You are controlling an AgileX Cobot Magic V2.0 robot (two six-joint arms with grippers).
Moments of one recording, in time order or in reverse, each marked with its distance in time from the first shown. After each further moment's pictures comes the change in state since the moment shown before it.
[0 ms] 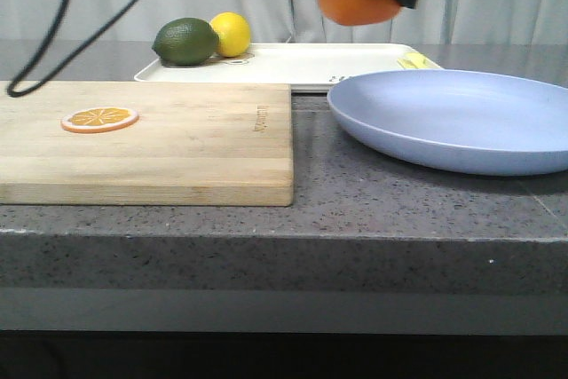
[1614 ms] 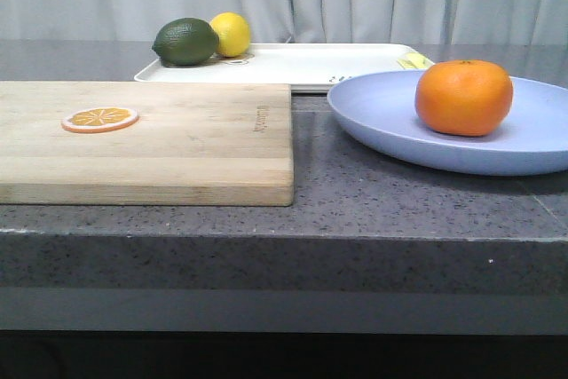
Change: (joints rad) left arm 0.063 -0.282 0.022 -0.015 0.245 -0.053; right arm 0.000 0.000 0.000 0.000 -0.006 -0.002
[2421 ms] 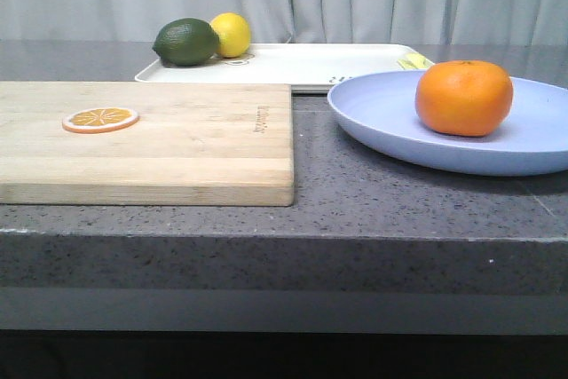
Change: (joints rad) left arm 0.193 -0.934 0.828 0.004 -0.034 0.000; right arm 0.000 0.000 0.000 0.000 -0.003 0.002
